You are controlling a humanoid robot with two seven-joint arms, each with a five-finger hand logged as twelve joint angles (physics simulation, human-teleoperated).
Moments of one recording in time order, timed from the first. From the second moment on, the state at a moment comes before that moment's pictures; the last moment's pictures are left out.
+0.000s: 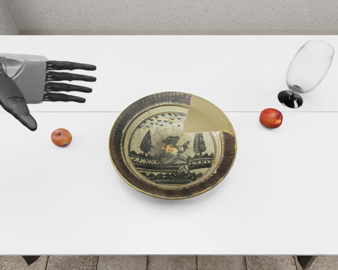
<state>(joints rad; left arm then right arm) -1.07 1.15 -0.55 -1.54 -0.26 -0.61 0.61 0.07 0.00 -0.07 0.08 -0.02 0.03 -0.33</state>
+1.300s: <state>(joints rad) -0.69 0.97 -0.36 -1.75 1.37 0.26 0.53 0.07 0.00 -0.06 0.08 -0.01 0.02 -0.33</state>
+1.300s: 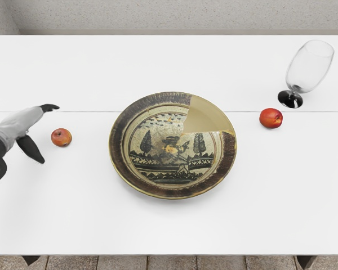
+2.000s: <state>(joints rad) -0.60 0.91 -0.36 -1.56 1.33 0.40 0.05 0.08 0.00 -0.06 0.08 -0.01 0.02 -0.33</state>
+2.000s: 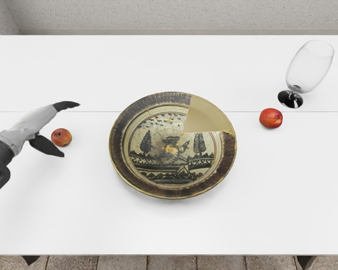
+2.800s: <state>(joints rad) -0.61 0.84 -0.32 -1.37 1.30 0.39 0.00 0.08 0.00 -0.06 0.08 -0.01 0.02 -0.33</state>
